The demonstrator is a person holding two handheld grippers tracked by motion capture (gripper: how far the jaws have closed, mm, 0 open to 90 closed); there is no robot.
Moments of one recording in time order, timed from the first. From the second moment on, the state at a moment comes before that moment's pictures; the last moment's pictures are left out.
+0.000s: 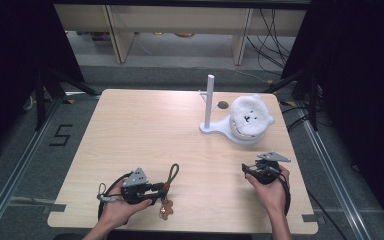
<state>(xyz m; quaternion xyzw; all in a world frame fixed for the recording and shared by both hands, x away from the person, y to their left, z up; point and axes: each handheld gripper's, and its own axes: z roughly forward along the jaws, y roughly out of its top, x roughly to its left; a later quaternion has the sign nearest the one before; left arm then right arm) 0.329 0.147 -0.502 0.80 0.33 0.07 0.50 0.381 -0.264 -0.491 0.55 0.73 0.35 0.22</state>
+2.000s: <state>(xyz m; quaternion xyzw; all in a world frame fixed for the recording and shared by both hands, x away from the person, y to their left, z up) 0.358 0.155 -0.457 0.72 0.31 0.20 0.59 0.374 -0.259 -0.497 0.53 0.70 0.40 0.25</state>
